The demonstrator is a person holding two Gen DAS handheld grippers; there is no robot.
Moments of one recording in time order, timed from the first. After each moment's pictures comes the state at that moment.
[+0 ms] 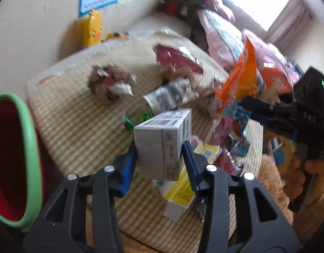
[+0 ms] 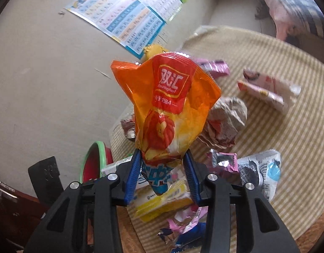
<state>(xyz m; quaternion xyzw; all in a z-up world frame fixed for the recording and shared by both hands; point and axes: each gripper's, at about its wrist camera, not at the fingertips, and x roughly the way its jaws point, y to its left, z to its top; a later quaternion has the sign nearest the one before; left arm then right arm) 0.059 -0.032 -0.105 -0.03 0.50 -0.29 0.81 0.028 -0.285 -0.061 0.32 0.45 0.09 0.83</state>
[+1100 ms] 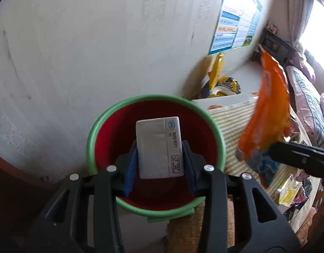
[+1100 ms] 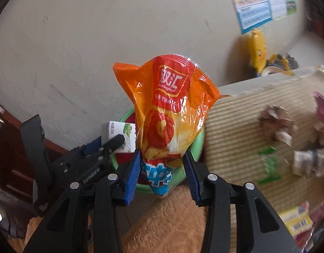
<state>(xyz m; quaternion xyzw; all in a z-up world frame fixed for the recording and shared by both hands) 0.056 0.183 -0.078 -0.06 0.43 0.03 0.90 0.114 0.010 -0.052 0.10 0.51 0.29 0.80</state>
